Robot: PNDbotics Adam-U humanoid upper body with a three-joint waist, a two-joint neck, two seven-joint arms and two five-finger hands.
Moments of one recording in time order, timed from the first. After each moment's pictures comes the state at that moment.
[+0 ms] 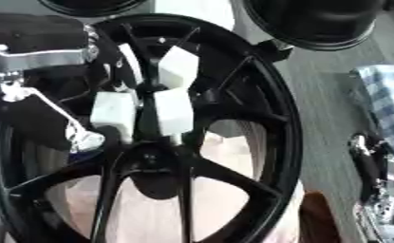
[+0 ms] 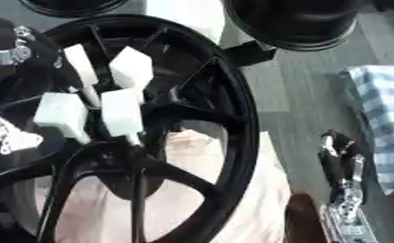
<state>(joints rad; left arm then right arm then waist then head) -1.12 0.84 -0.59 -1.95 -0.40 0.38 -0.83 -0.24 -0.21 -0.22 -1.42 -0.11 -0.20 -0.44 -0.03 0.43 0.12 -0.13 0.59</state>
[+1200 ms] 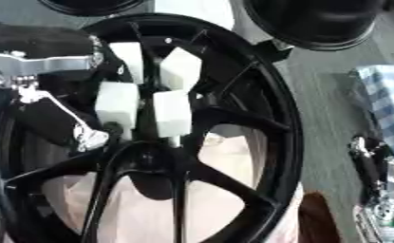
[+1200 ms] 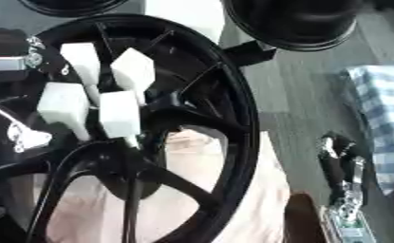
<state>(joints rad) -1.11 0.83 -0.61 -1.92 -0.37 0.42 -0.80 -0.24 -0.21 -0.22 -1.42 -0.11 -0.20 -0.44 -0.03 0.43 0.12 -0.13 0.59</state>
